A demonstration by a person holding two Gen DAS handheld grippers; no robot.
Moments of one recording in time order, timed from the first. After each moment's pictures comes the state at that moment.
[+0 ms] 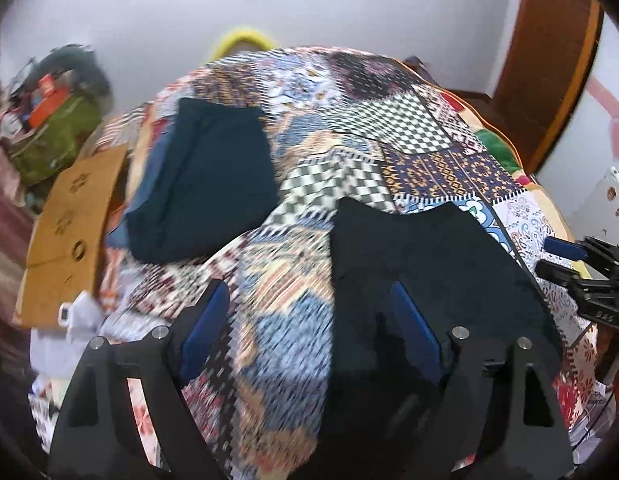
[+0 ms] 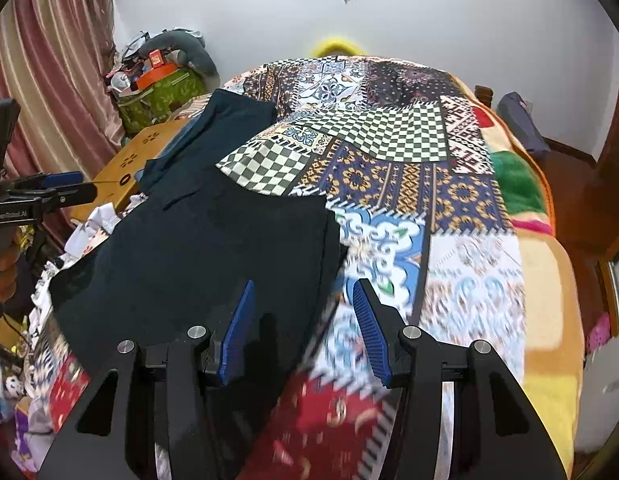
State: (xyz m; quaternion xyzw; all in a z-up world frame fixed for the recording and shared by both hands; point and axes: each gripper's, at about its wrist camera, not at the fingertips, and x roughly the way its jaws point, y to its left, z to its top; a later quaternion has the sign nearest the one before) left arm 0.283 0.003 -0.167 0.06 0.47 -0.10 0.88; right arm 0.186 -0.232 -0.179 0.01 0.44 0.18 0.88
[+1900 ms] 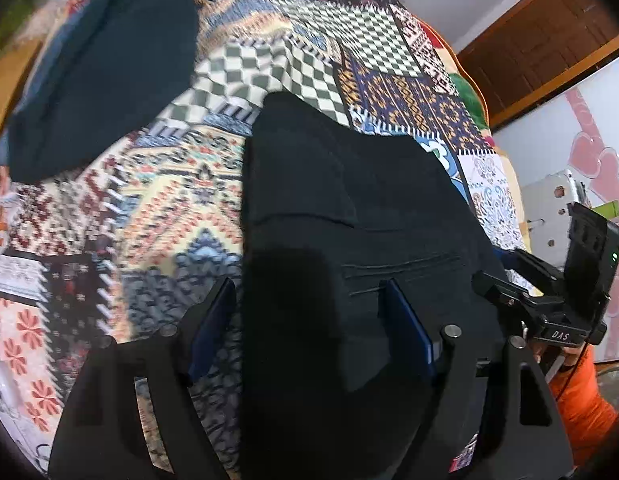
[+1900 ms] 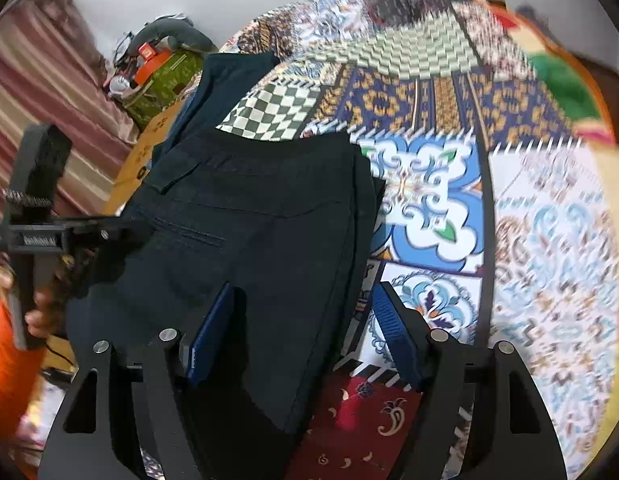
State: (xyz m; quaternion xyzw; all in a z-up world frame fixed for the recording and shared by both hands) left arm 0.317 -0.015 -0.247 -0.07 0.62 -0.20 0.75; right arm 0.207 -0.234 -0.230 0.13 0.53 0.22 0.81
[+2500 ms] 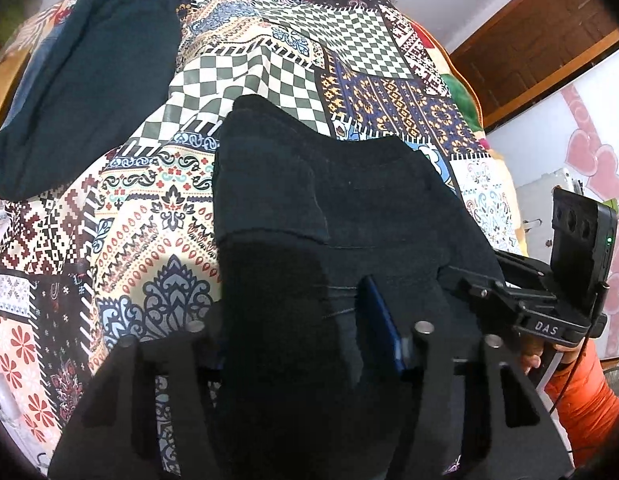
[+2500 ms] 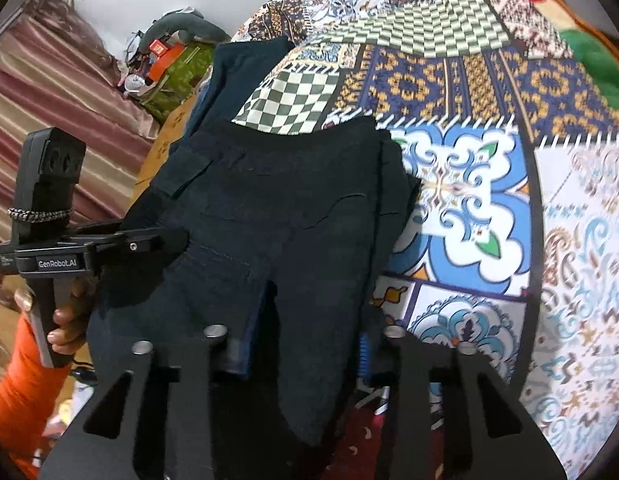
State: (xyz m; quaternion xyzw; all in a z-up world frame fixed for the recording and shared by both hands) left arm 0.322 -0.029 -0.245 -0.07 0.61 -0.21 0.76; right arm 0.225 -0.223 -0.236 0.15 0.55 0.26 0.78
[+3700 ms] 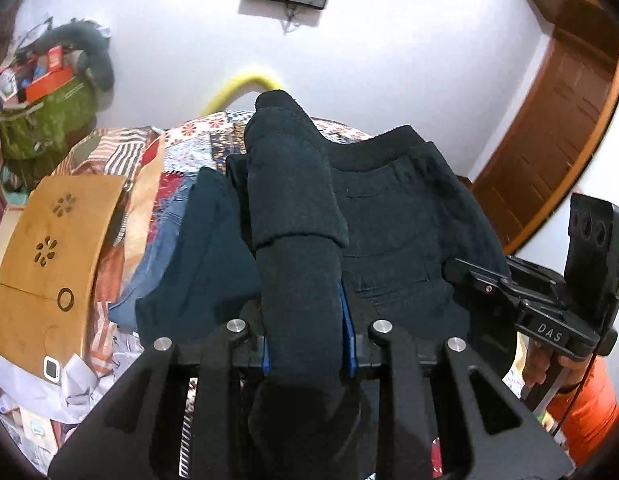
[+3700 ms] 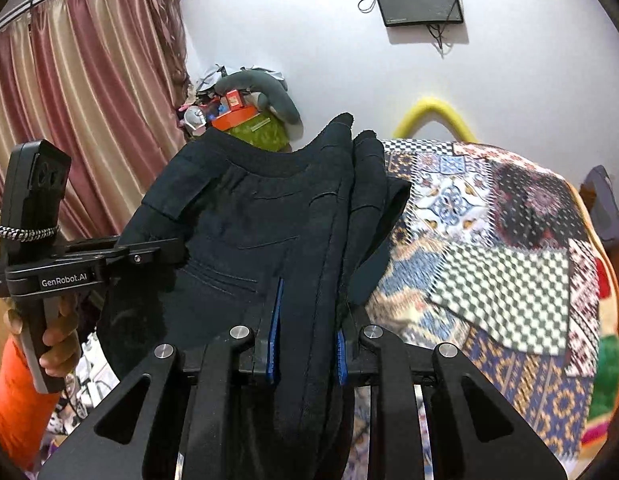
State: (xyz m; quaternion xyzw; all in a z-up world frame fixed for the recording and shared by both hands) left arm 0.385 0.121 -0.090 -0.09 0.40 -0.13 0.90; right arm 0.341 -0.085 -0.090 0.03 0.35 0.32 0.88
